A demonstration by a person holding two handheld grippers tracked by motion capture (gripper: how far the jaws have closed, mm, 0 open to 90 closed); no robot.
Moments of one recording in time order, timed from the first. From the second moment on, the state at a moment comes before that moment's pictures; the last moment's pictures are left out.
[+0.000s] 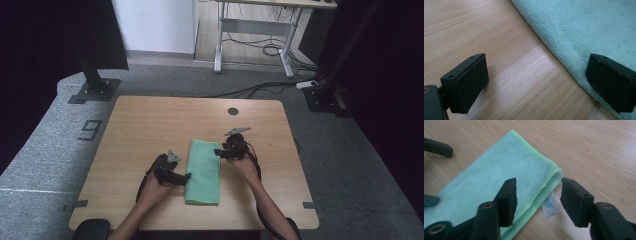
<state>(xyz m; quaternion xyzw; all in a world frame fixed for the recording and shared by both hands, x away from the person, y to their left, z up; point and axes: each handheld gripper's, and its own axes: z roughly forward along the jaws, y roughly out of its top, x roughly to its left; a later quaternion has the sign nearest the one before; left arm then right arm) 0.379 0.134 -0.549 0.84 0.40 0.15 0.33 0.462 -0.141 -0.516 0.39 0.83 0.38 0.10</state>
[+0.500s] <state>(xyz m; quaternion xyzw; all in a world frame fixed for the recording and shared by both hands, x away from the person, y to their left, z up) 0.379 0.133 -0.549 0.84 0.40 0.15 0.33 0.493 -0.127 -0.528 0.40 0.84 0.35 0.10</state>
